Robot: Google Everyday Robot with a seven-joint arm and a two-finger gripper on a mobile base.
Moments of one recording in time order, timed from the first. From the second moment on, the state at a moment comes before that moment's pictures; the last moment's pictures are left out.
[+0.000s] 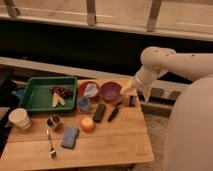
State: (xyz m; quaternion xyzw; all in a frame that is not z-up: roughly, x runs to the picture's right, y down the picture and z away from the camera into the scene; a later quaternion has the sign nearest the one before) arm 0.164 0.033 0.729 -0.25 0.17 0.78 0.55
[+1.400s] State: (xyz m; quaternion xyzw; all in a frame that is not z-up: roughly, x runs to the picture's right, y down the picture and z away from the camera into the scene) arm 0.020 0.066 0.706 -0.29 0.12 0.70 0.65
